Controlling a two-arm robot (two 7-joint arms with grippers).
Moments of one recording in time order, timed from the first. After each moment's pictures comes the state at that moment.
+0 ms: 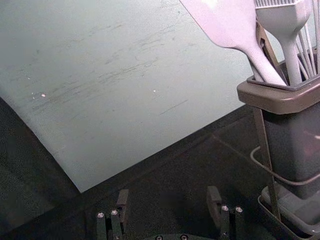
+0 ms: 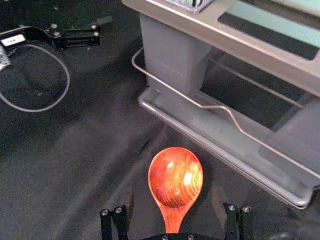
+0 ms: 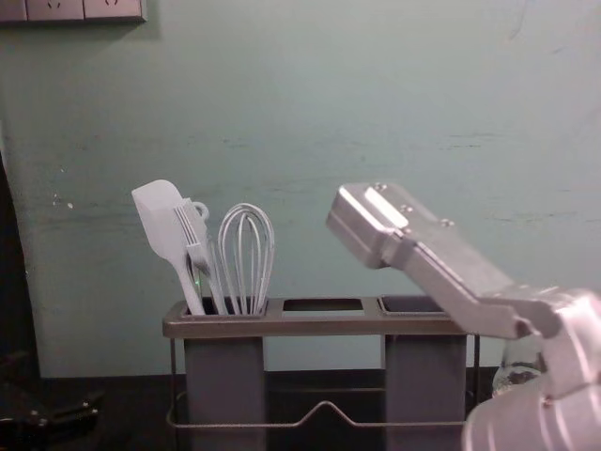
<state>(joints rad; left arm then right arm) -0.20 0.60 0.45 -1.41 -0.25 -0.12 0.03 0.16 0.14 -0.45 -1.81 -0.04 0.98 0.29</state>
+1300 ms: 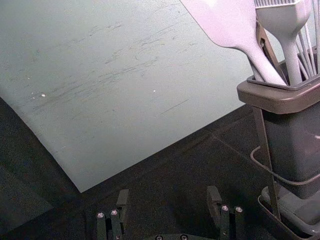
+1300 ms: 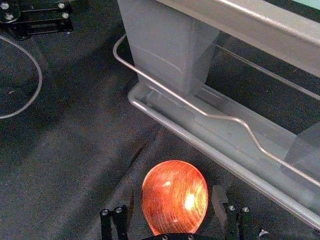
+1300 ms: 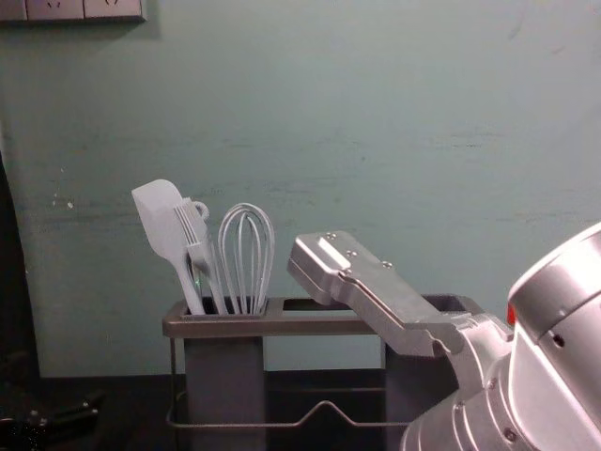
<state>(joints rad) -0.20 0.60 0.45 -1.41 -0.25 -0.12 0.03 0.27 0.03 -0.44 -1.60 -0.12 1.01 0.34</state>
